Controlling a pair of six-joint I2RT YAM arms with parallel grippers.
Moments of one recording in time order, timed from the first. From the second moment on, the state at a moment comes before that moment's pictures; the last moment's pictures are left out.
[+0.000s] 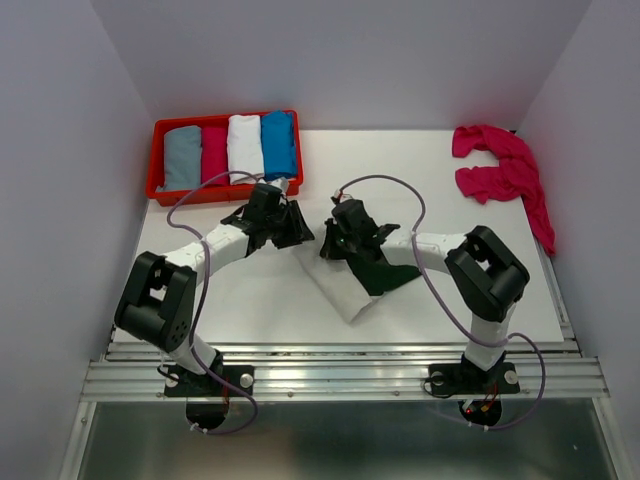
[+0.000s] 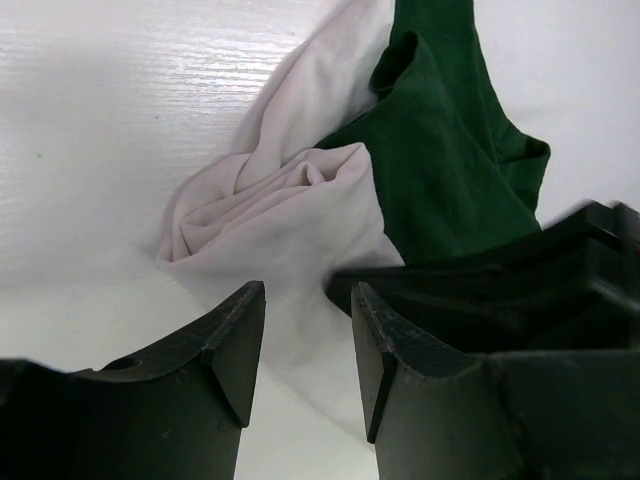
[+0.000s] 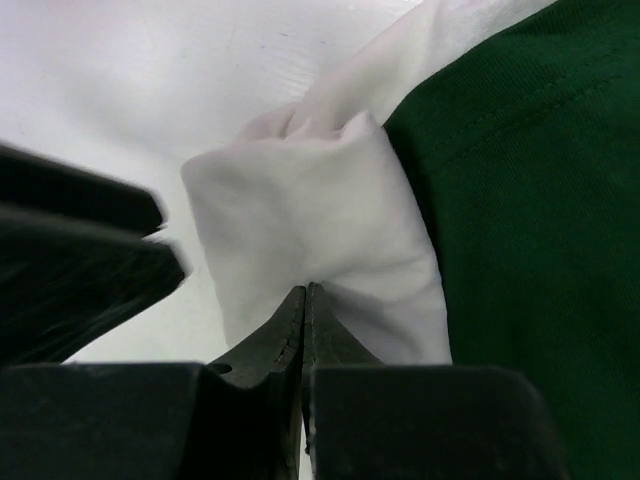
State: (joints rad) left arm -0.45 1.54 0.92 -0.16 0.22 -0.68; right arm 0.76 1.87 1.12 0.00 -0.05 0.64
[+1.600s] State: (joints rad) left arm -0.37 1.26 0.99 -0.43 0.04 -0.60; right arm 1.32 1.61 1.12 -0.70 0.73 0.70
